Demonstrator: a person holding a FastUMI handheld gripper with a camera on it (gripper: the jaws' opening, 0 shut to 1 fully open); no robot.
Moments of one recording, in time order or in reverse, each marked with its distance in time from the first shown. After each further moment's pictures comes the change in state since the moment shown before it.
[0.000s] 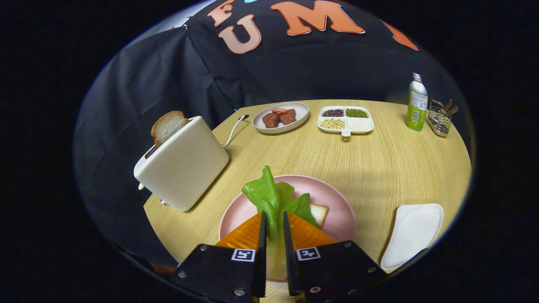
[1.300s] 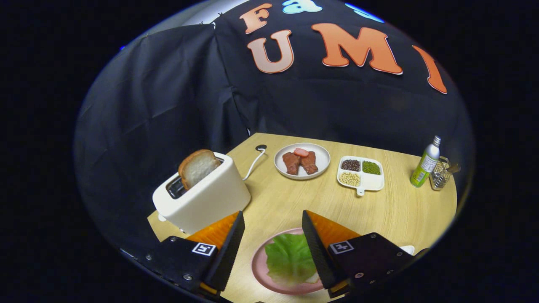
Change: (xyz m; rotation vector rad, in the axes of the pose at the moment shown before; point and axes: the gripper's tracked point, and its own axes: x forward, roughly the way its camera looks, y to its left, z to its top) arm -0.021 0.080 0.121 -0.133 -0.119 0.009
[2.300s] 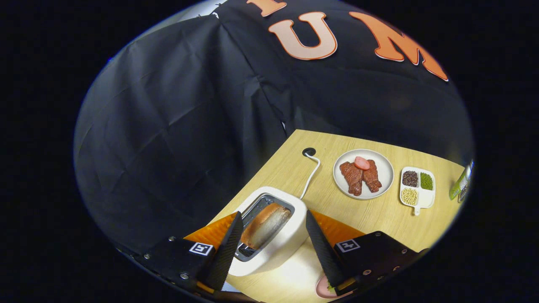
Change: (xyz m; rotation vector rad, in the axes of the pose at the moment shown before) arm 0.084 0.123 0.071 0.064 0.202 0.175
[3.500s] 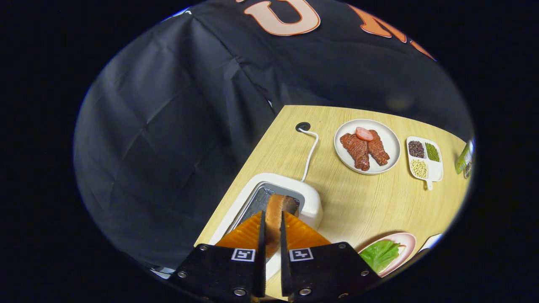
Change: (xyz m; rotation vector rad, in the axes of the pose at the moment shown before) arm 0.028 0.001 -0.019 0.144 0.116 -0.067
